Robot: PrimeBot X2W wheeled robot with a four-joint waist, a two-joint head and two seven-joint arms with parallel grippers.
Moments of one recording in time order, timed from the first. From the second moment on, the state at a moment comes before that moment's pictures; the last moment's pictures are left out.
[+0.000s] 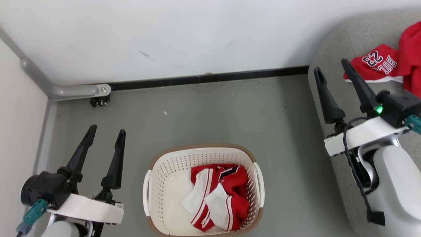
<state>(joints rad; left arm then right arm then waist) -0.15 0.31 -0.27 -0.09 -0.52 0.07 -0.25 -0.44 -0.14 0.11 0.16 0.17 0.12 -0.25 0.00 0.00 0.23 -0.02</state>
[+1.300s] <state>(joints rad) 0.06 0.21 -0.17 -0.07 -0.46 0.02 -0.25 -0.08 -0.15 0.12 0.03 0.21 0.12 -0.25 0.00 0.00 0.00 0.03</state>
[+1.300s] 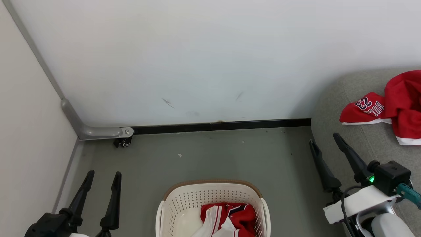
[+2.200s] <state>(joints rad) 0.09 0.18 -0.14 -0.06 -0.44 -0.02 -0.25 -0.04 -0.15 0.12 -0.01 0.21 0.12 -0.25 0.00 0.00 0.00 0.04</state>
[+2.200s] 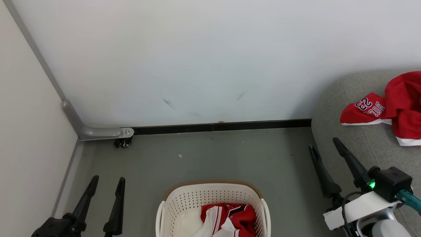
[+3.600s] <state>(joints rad) -0.08 0.16 -0.31 0.06 -0.42 -0.10 -0.24 -0.13 -0.11 0.02 -0.15 0.16 0.12 -0.25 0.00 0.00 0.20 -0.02</state>
